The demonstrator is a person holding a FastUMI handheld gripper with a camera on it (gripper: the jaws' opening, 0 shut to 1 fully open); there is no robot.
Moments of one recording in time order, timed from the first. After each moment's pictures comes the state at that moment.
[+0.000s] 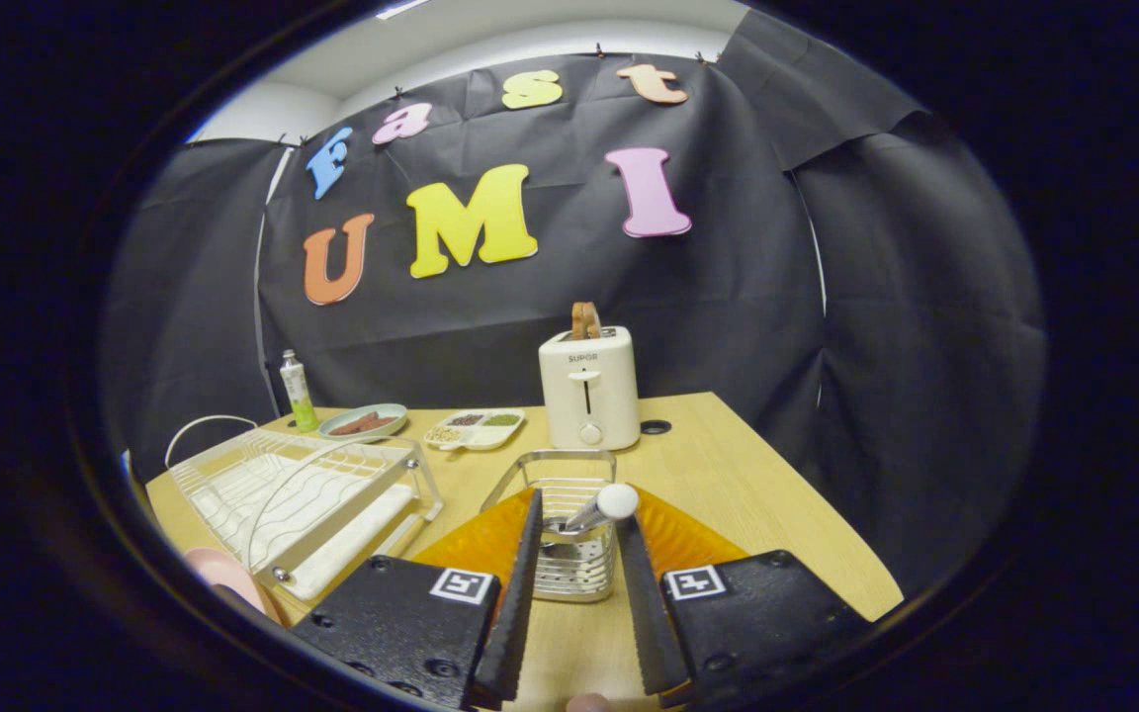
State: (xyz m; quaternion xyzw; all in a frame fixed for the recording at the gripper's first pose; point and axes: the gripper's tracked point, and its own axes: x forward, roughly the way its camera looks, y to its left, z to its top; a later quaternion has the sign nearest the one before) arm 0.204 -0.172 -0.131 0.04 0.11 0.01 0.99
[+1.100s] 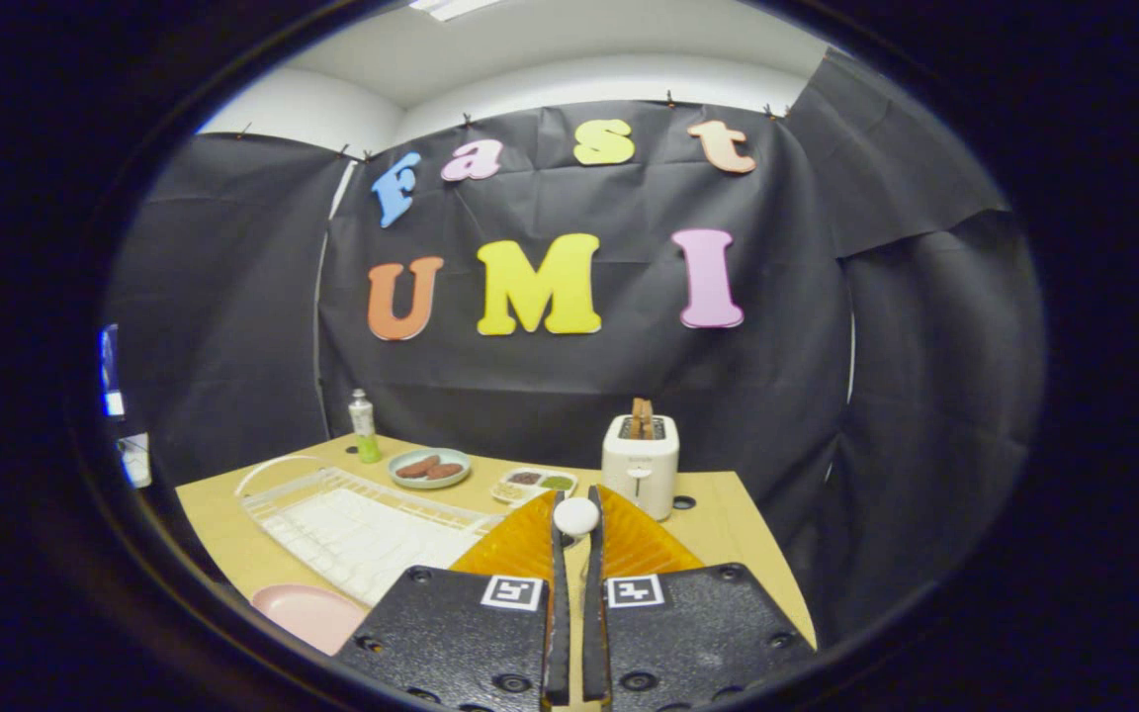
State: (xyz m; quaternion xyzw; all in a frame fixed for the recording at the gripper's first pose) arm 0.091 -0.093 0.021 -0.02 0.06 0.09 0.99
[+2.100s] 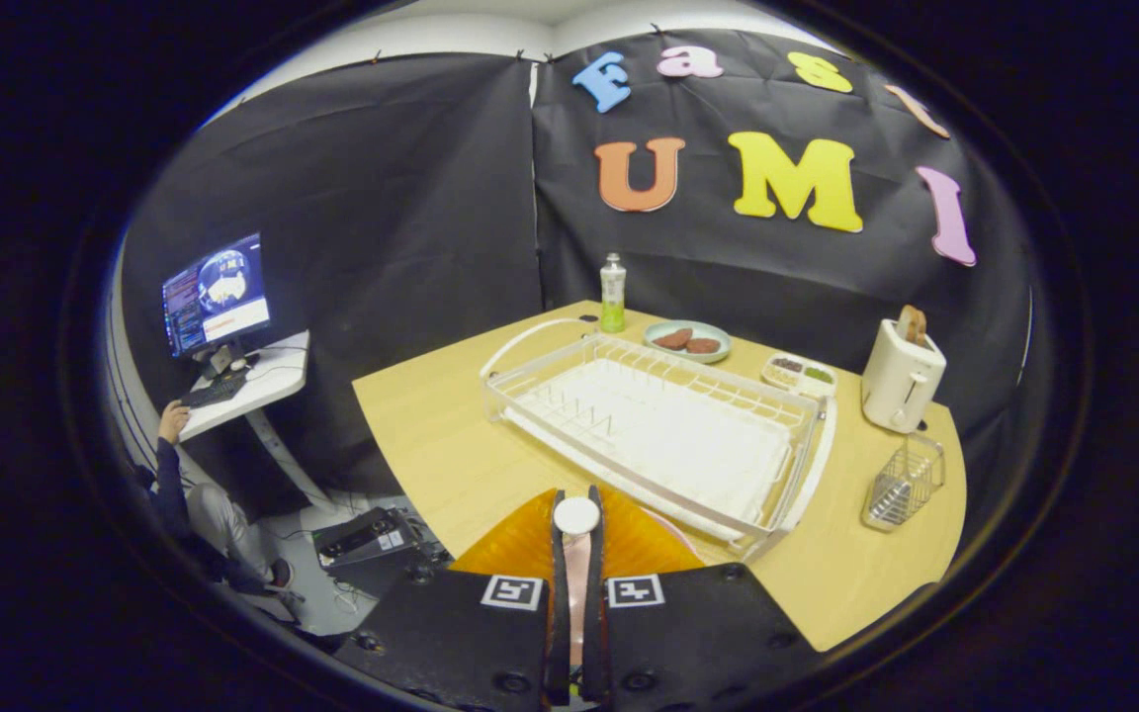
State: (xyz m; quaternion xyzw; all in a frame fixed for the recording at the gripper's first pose) arm -0.014 0.130 -0.116 -0.12 0.26 0.31 0.90
